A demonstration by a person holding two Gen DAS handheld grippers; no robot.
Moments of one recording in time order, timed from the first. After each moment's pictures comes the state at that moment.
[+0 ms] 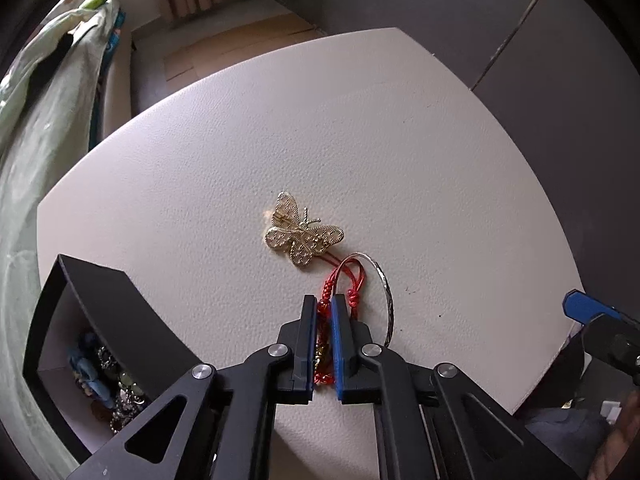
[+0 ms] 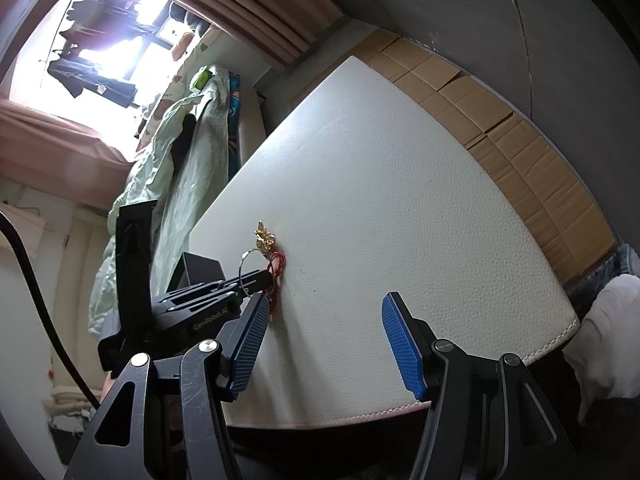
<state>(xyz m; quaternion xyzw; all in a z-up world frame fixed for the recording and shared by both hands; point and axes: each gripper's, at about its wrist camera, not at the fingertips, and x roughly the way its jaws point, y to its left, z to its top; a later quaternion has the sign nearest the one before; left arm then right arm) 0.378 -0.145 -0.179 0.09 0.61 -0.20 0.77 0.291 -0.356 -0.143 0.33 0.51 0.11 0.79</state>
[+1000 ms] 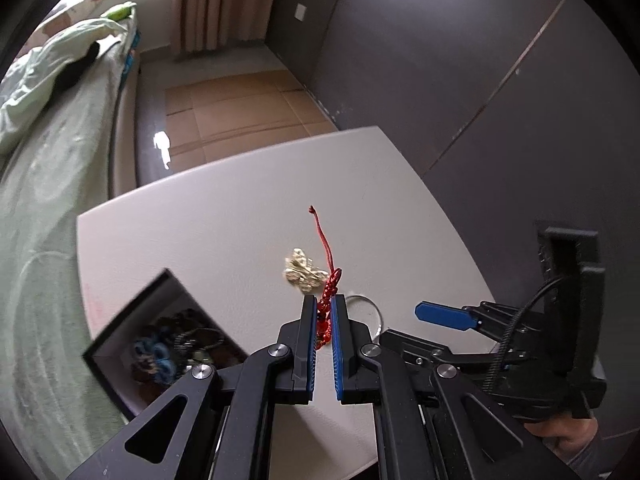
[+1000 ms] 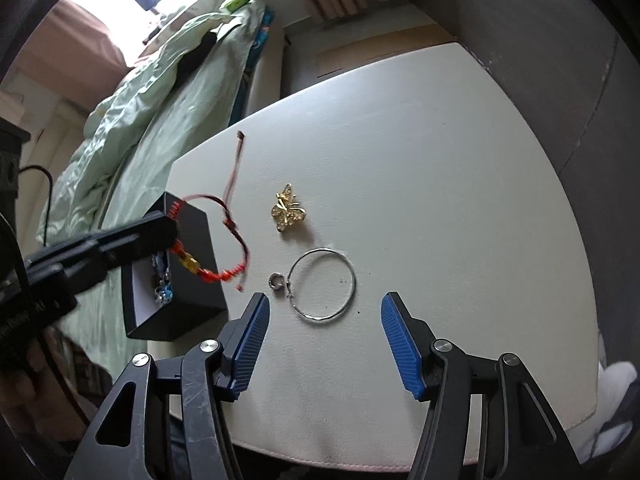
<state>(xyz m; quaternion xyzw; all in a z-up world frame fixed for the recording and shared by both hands) 0.367 -0.089 -0.086 -0.01 0.54 -0.24 0.81 0.346 -0.273 -0.146 0.15 0.57 0.15 0.80</state>
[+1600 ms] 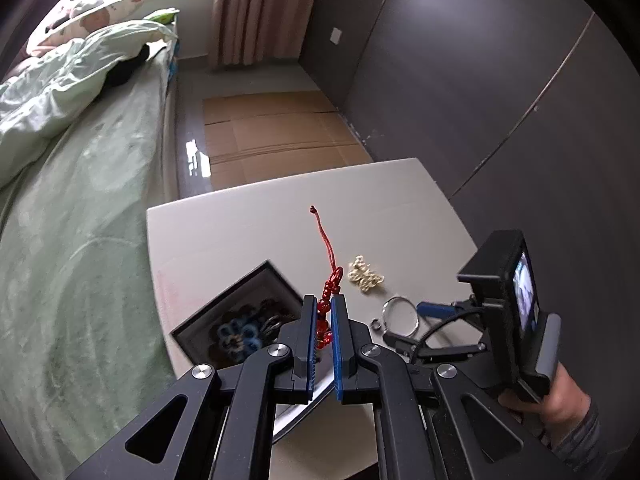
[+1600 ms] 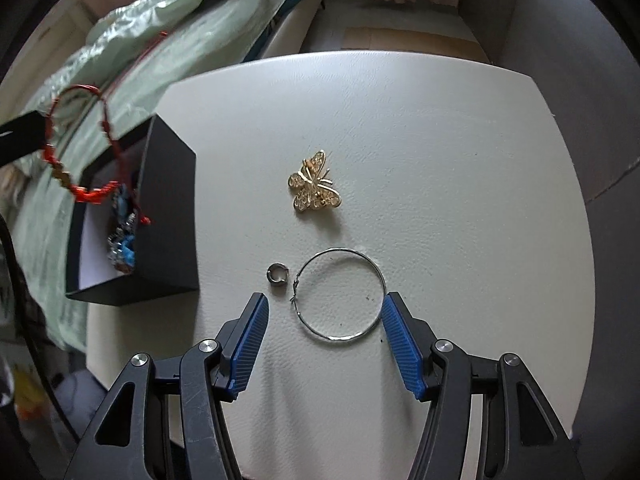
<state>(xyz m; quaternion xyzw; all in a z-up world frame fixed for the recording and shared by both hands) 0.353 -0.027 -0.063 -0.03 0.52 -0.19 0.83 0.365 -0.218 -0.165 -0.02 0.60 0.16 0.78</state>
